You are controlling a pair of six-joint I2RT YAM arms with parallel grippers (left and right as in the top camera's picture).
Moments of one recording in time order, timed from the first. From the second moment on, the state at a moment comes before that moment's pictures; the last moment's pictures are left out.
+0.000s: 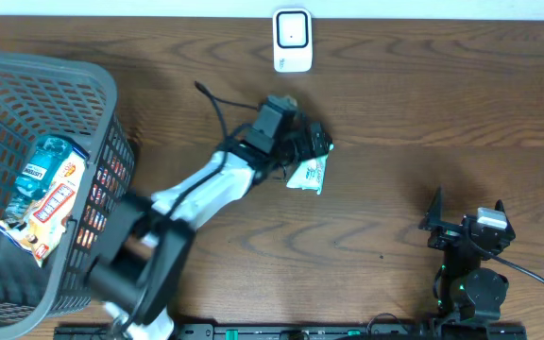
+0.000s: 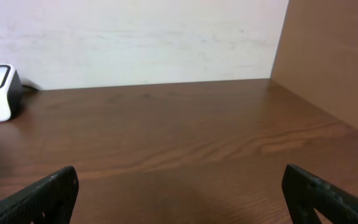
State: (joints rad) left arm -0.56 1.81 1.12 -0.08 0.29 -0.81; right arm -0.08 0.01 0.01 -0.06 0.17 -0.02
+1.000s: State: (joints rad) left arm 0.32 0.94 1.12 -0.99 -0.39 -0.87; right arm -0.08 0.01 0.01 -0.06 0.17 -0.02
